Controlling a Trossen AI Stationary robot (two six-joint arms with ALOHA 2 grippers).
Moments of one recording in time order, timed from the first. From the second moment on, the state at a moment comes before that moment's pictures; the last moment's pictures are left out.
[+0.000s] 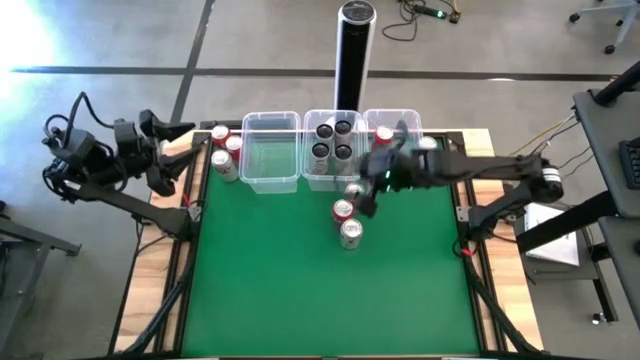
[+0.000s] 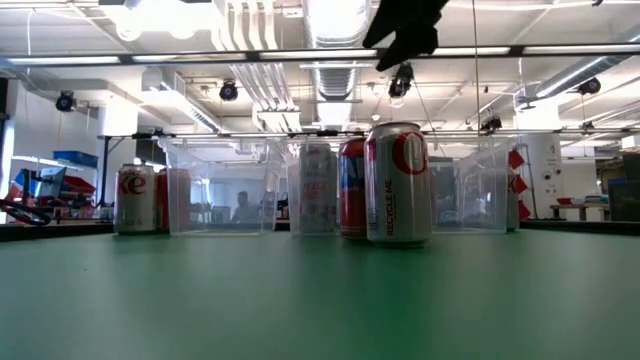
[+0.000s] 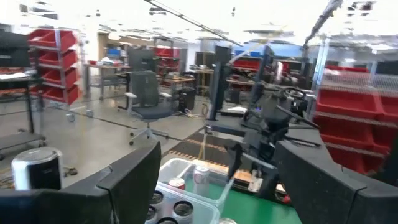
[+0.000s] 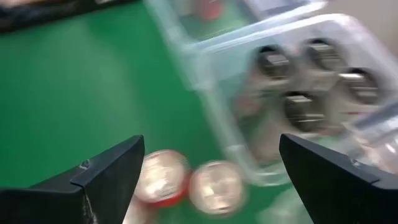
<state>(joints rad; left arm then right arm) -0.29 0.58 1.22 -0.49 -0.67 -0.02 -0.09 1.46 1.39 -0.72 0.19 0.19</state>
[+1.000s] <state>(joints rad) -0.29 0.64 1.22 -0.53 -0.66 -0.04 0.07 1.95 1.73 -1.12 0.36 1.44</state>
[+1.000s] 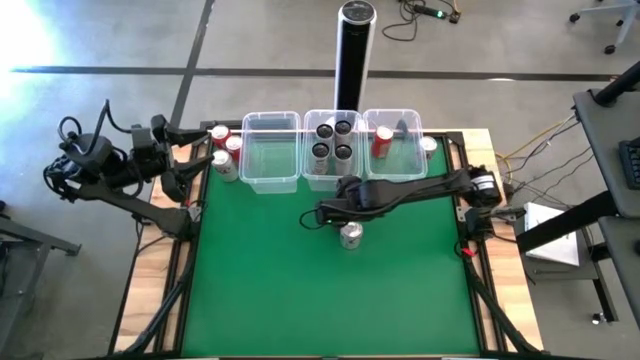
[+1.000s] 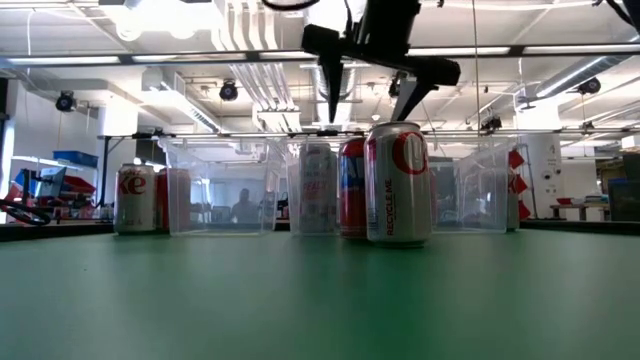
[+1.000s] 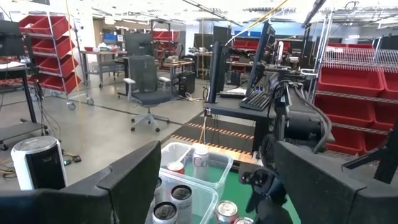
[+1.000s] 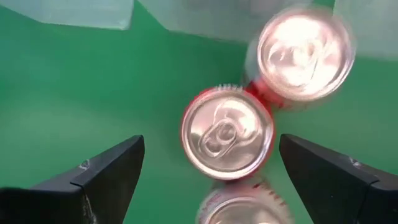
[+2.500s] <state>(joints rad) -0.29 0.61 1.22 -0.56 -0.54 -0.07 -0.04 1.93 2.24 -1.22 0.23 0.74</state>
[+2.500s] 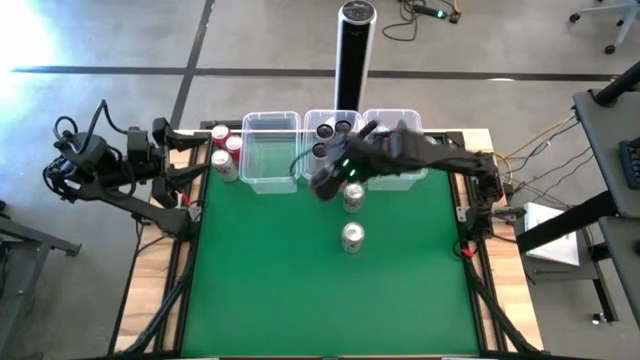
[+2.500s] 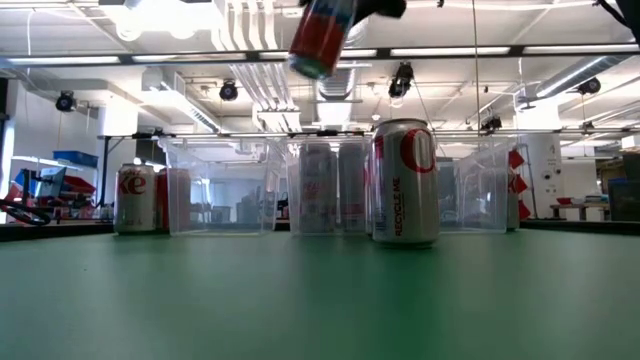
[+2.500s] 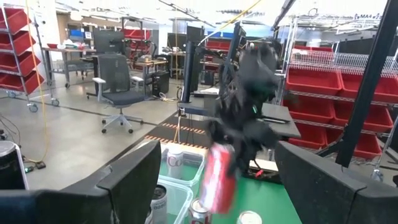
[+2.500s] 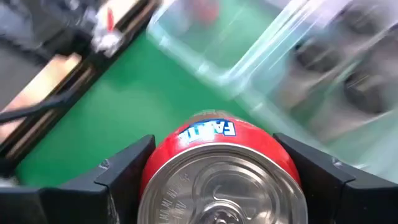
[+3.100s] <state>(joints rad) -0.29 0.62 1.22 -0.55 -0.54 -0.12 -0.46 1.60 1.84 -1.38 0.26 0.26</state>
